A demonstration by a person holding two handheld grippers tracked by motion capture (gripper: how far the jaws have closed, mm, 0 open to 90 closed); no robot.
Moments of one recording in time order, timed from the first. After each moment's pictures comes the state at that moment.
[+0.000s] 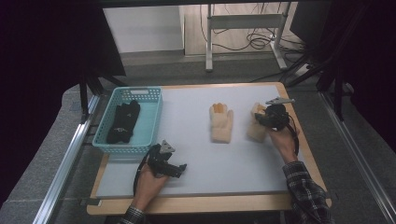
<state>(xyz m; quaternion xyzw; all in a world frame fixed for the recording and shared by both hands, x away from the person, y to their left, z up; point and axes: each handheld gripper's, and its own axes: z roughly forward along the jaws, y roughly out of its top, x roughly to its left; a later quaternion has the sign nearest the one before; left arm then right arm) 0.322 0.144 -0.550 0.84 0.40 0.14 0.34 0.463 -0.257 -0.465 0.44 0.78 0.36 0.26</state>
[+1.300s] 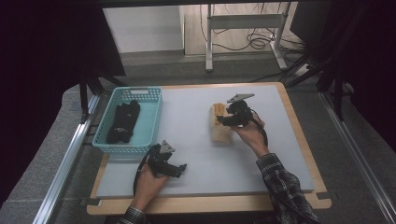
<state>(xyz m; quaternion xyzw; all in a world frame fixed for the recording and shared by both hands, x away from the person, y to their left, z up) 0.322 0.145 -0.550 0.84 0.40 0.14 0.34 0.470 -0.151 -0.463 0.34 0.84 0.39 0.17</state>
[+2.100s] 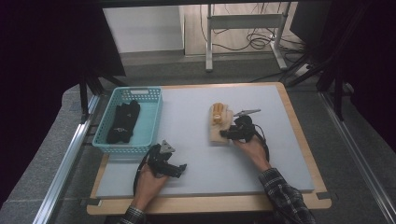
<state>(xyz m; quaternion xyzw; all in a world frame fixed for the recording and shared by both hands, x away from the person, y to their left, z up) 0.322 0.144 -0.550 0.84 0.40 0.14 0.34 0.455 -0.171 -0.522 0.41 0.82 0.40 0.07</state>
